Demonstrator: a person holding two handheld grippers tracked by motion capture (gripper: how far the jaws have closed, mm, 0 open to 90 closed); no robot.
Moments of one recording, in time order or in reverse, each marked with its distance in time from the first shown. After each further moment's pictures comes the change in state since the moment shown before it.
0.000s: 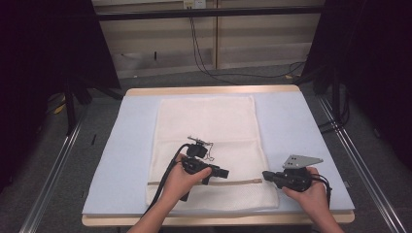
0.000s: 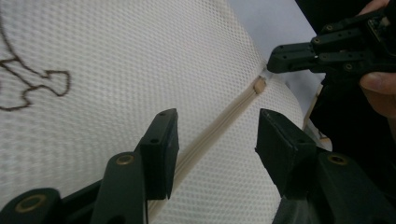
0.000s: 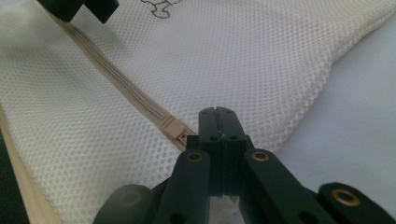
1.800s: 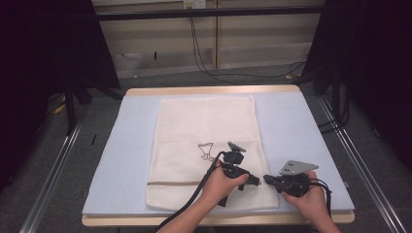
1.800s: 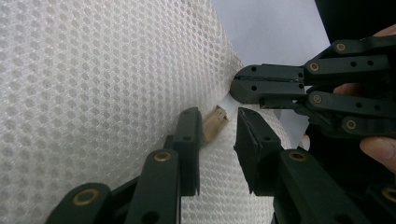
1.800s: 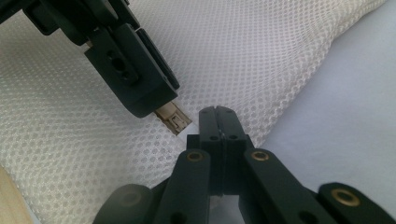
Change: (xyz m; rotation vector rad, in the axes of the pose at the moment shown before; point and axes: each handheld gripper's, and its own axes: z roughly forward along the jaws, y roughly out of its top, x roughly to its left) left arm -0.034 0.017 0.093 0.108 -0.014 -0.110; right arm 0.005 -0.014 0.007 0.046 -0.059 -0.073
